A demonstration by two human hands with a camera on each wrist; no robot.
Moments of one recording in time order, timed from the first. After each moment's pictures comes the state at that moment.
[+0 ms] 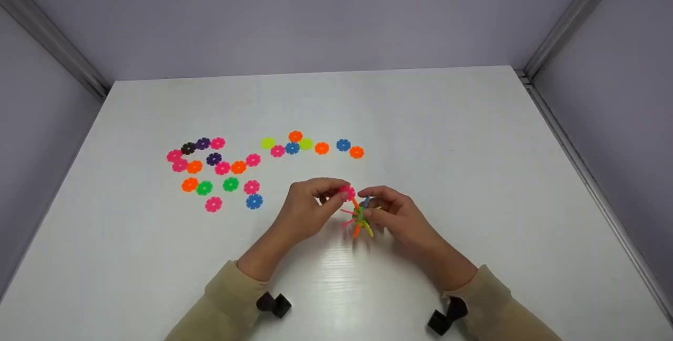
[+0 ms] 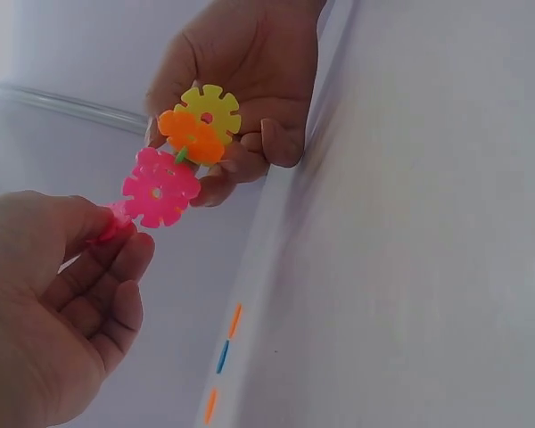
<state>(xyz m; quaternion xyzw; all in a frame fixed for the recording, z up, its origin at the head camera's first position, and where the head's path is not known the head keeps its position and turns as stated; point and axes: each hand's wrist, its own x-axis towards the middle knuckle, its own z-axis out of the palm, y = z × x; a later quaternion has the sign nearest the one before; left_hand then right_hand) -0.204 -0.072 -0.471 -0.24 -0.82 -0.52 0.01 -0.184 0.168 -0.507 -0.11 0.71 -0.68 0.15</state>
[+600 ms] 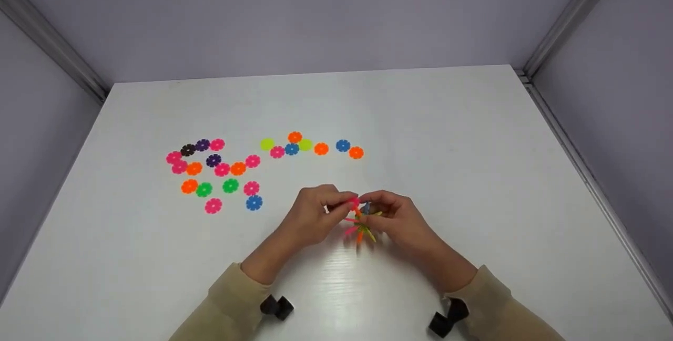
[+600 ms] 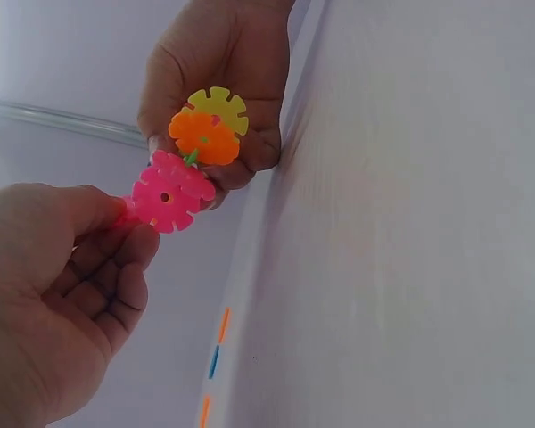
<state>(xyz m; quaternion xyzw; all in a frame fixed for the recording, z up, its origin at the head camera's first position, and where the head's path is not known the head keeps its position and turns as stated) -0.201 -0.069 -0.474 -0.29 -0.82 -0.49 -0.02 -0.183 0.166 -0.508 -0.10 0.74 -0.65 0.14</state>
